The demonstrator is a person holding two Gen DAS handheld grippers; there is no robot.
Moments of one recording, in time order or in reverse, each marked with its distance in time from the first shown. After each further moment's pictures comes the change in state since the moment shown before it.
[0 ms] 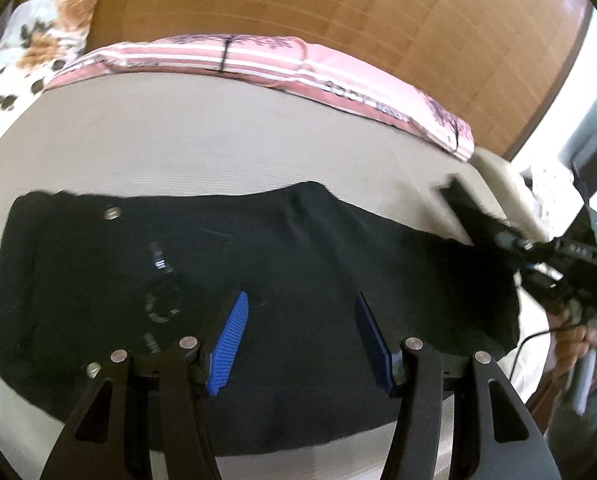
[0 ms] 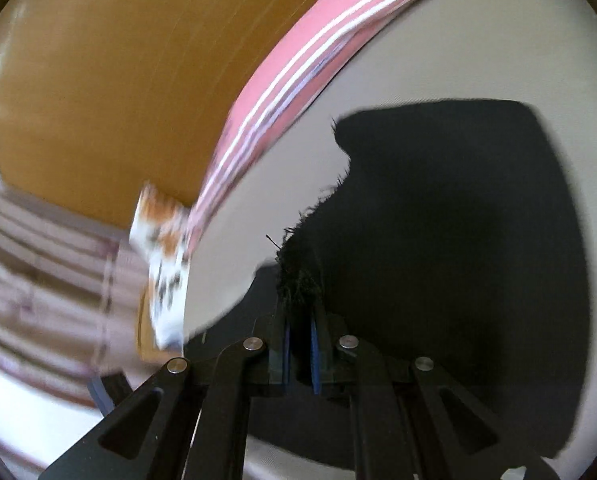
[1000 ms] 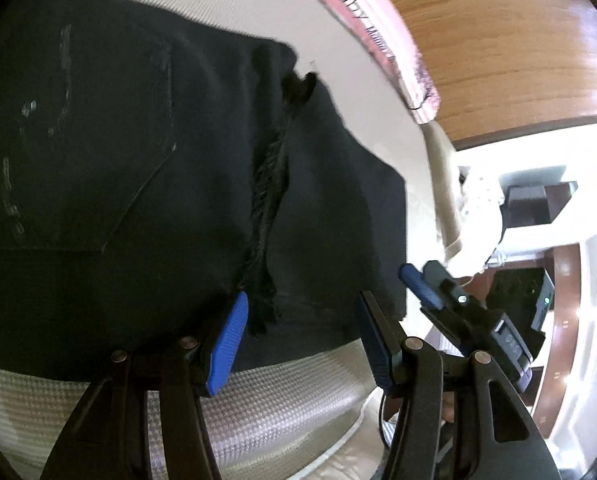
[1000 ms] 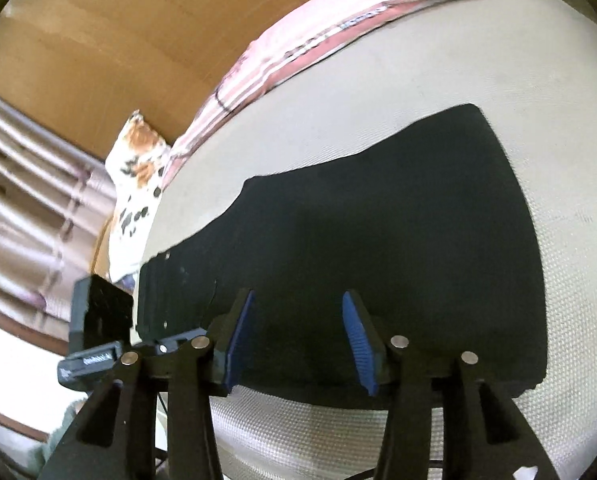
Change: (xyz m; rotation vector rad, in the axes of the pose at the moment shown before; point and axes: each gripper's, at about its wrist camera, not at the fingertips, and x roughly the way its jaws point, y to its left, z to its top) left arm 0.054 0.005 -0.028 -0.338 0.382 -0.393; right arm -0.001 0.016 -0.068 -0.150 0.040 -0.153
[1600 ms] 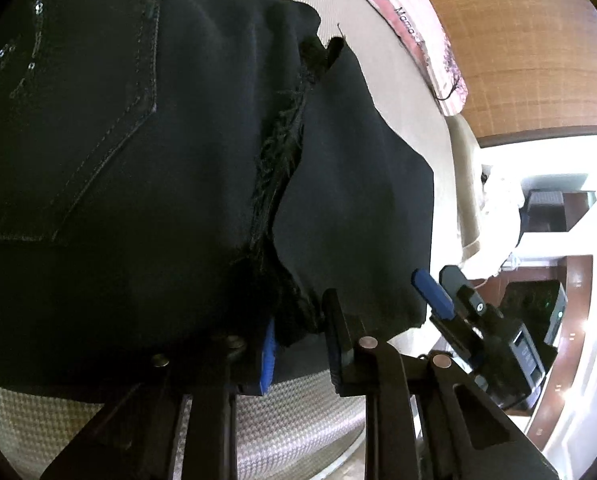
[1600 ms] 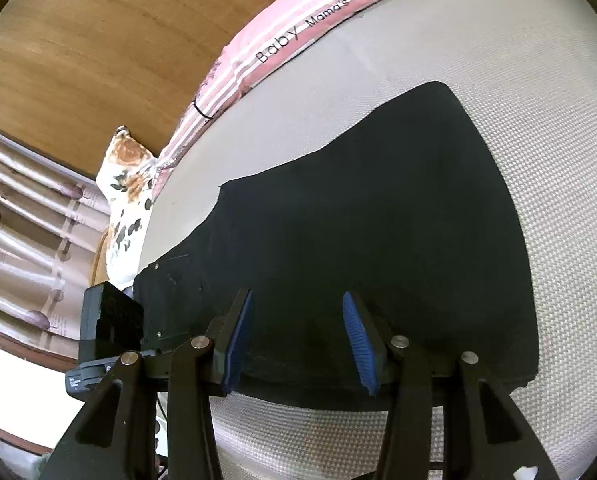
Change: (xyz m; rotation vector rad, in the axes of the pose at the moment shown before) left arm 0.028 -0.001 0.000 -0.051 0.039 0.056; right arm 0.001 -0.022 -0.002 0.070 0.006 -0.011
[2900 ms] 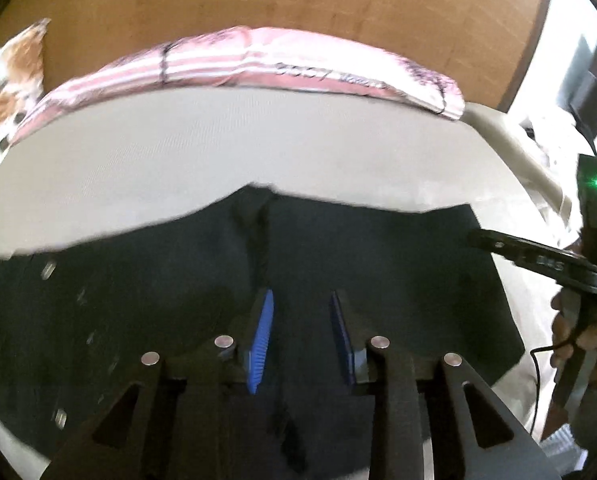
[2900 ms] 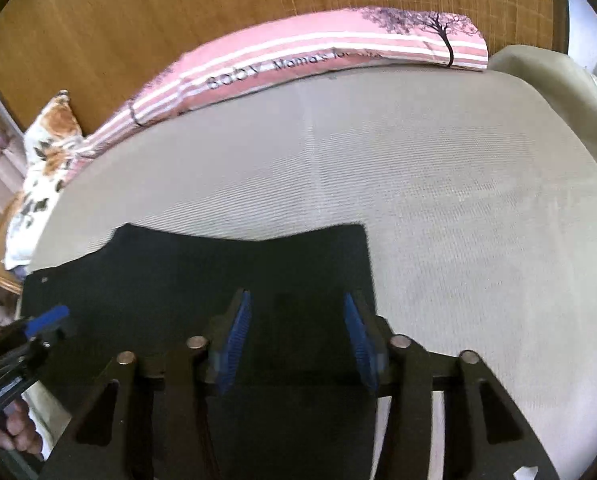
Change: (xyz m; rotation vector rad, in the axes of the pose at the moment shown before) left arm -0.018 -0.070 0.015 0.553 -0.375 0.443; right arm 0.017 -0.003 0.078 -0.269 -0.083 -0.405
